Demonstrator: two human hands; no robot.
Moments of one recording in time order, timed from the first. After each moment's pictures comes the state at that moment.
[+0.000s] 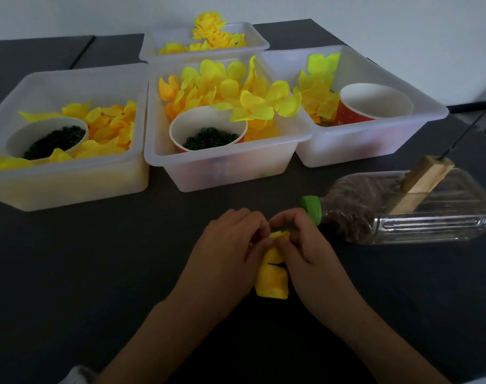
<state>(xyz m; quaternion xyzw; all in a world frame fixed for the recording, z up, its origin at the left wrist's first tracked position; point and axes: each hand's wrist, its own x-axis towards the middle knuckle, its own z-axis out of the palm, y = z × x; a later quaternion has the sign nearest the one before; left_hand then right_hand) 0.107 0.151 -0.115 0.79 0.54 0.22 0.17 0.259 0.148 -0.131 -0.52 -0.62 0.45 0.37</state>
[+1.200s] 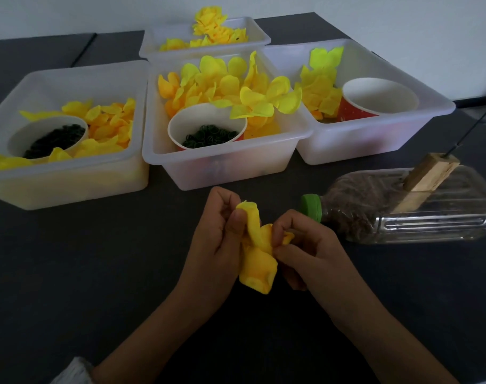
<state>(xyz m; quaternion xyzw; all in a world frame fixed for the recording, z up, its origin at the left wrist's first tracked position) 0.105 0.148 -0.118 0.60 0.51 0.49 0.37 0.265 0.147 -0.111 -0.41 -0.58 0.58 0.39</state>
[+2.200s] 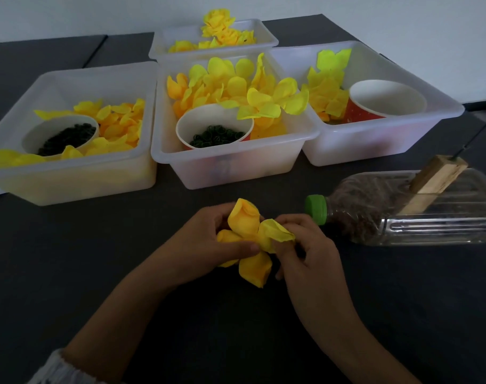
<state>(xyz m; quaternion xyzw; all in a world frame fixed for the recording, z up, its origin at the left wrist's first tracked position) 0.065 0.168 -0.109 0.64 0.48 0.29 0.52 0.240 0.137 -0.123 -0.55 -0.62 0.39 0.42</state>
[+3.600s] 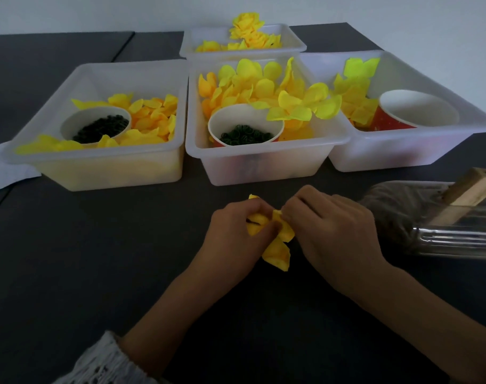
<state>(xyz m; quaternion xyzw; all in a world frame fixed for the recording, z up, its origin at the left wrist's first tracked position) 0.081 0.157 -0.113 0.63 0.61 0.35 0.35 0.247 0.179 -0.097 -0.35 -0.90 -0.09 0.25</state>
